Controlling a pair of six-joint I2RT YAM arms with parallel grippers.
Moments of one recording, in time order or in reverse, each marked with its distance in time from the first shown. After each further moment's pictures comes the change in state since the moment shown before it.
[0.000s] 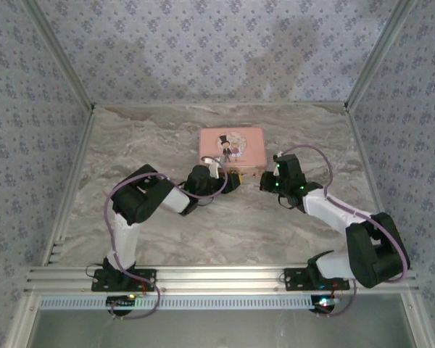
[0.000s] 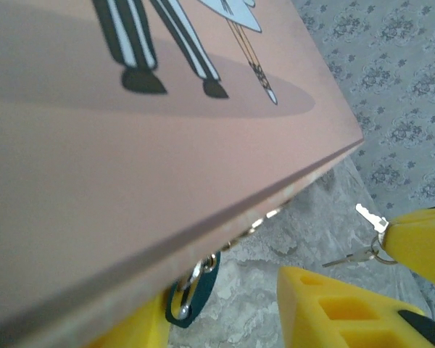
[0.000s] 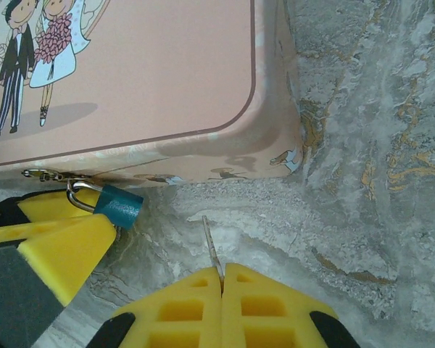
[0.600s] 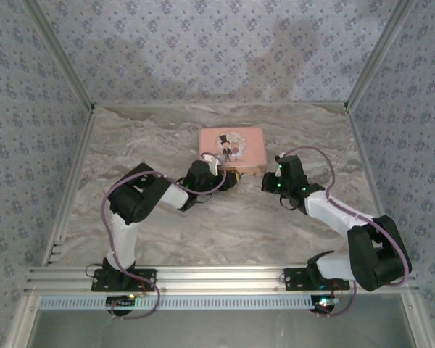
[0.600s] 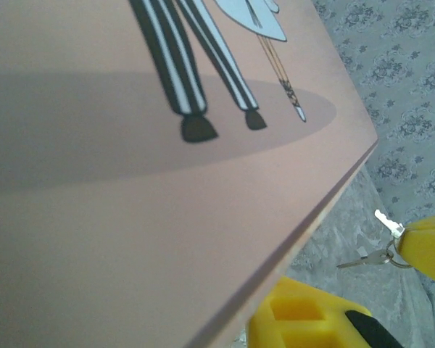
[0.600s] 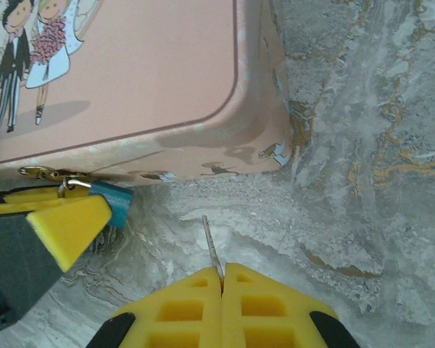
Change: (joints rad) left arm 0.035 -0.019 0.031 -0.106 0.052 0.012; right arm -0.016 -0.024 -0.023 0.001 -0.001 0.000
